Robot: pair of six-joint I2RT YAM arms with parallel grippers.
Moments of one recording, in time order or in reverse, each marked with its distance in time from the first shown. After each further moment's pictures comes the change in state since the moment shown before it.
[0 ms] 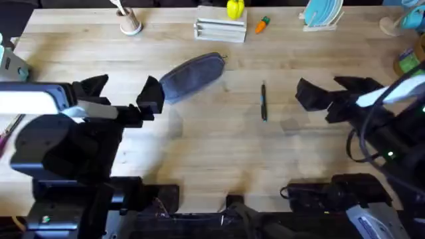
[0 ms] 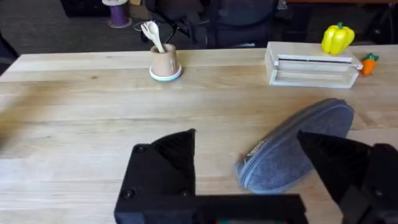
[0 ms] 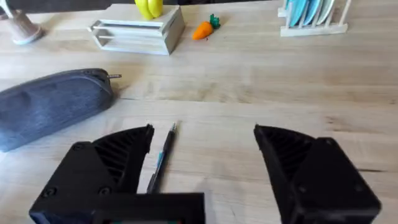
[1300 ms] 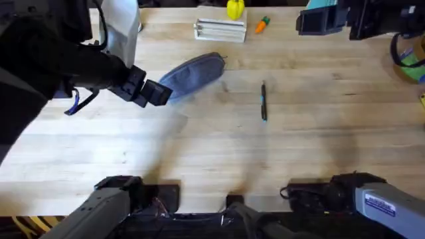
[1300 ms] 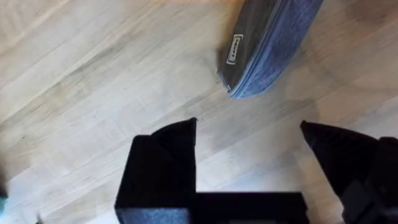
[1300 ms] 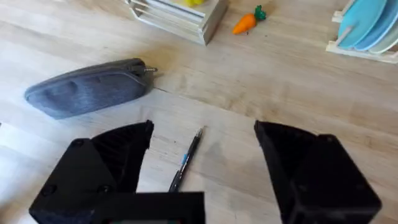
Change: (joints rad) left arm 0.000 0.941 0.726 -0.636 0.141 0.525; right arm 0.051 0.809 0.918 -0.480 -0.125 -0.173
